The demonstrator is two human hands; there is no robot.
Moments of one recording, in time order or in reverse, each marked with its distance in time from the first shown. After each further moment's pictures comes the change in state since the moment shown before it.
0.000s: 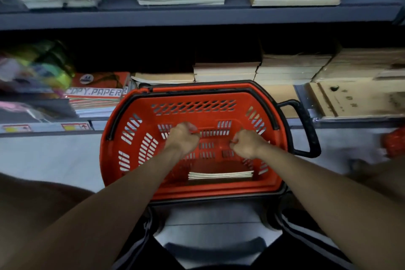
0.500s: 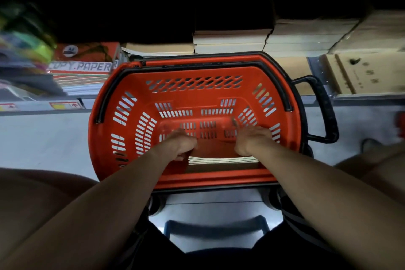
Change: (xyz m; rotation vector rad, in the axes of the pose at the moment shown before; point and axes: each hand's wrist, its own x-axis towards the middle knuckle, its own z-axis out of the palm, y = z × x) left_hand 0.007 -0.051 0.034 -0.022 -0.373 -0.493; right_hand 0.007 -0.011 0.035 -0.475 -0.171 0.184
